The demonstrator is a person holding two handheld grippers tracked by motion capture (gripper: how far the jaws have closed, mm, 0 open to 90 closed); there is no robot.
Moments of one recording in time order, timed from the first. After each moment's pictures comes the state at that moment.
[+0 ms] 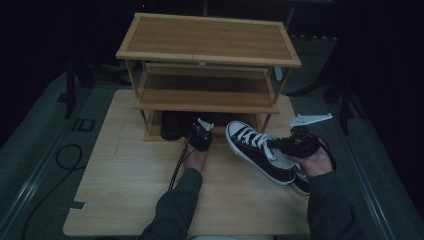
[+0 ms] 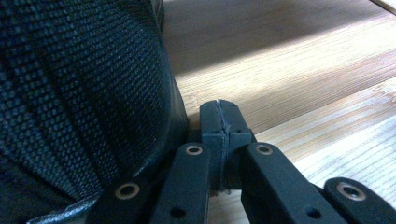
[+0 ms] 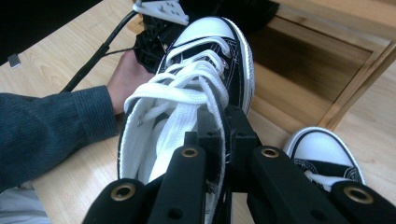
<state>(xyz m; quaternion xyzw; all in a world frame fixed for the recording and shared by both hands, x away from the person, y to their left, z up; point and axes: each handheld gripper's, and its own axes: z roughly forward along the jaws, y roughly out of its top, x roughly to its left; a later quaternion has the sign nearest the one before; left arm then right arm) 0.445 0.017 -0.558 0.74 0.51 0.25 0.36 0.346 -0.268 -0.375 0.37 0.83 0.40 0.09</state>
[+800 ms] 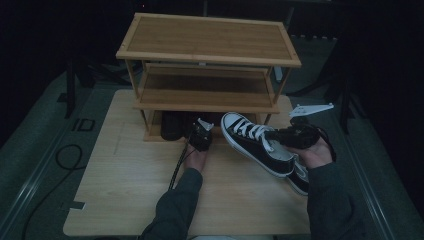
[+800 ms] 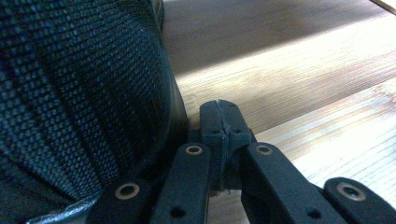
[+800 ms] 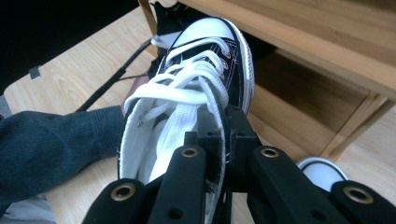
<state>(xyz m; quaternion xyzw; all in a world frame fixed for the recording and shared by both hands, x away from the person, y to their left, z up) 0.445 0.017 -0.558 0.74 0.51 0.25 0.36 0.354 -0.259 -0.351 0.34 0.83 0.43 0.09</state>
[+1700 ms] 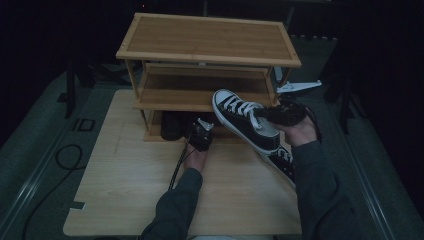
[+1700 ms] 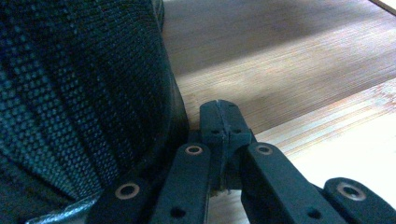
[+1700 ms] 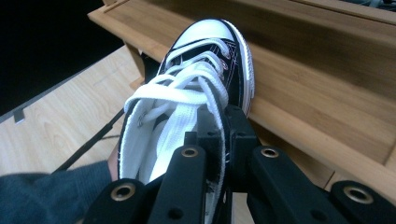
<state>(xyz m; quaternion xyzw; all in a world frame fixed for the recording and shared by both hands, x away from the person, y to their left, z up) 0.445 0.017 -0.558 0.74 0.51 0.25 0.36 0.396 -0.224 -0.325 0.36 0.81 0.45 0.12</state>
